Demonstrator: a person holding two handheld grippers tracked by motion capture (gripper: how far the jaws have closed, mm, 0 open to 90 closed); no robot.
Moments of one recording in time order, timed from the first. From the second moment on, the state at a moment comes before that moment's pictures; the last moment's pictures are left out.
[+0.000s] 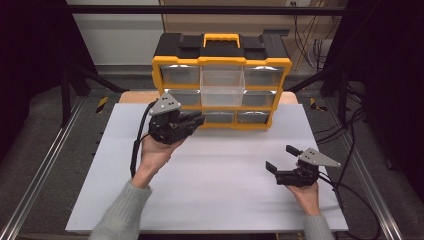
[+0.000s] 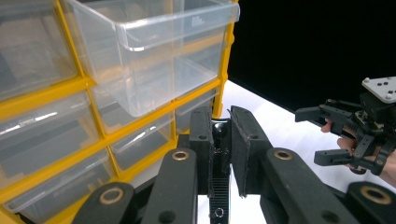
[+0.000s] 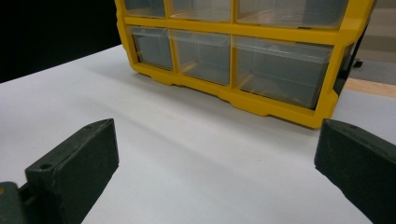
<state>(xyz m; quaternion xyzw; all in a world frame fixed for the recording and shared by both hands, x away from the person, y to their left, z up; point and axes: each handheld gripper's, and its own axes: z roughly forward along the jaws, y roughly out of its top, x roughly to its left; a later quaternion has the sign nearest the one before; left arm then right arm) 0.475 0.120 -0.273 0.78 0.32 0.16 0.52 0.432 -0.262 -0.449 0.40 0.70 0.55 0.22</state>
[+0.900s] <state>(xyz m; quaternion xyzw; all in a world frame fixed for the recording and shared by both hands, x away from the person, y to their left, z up) 0.492 0.107 -0.229 0.76 0.31 0.18 0.53 0.433 -0.263 -0.449 0.39 0.70 0.56 0.22</state>
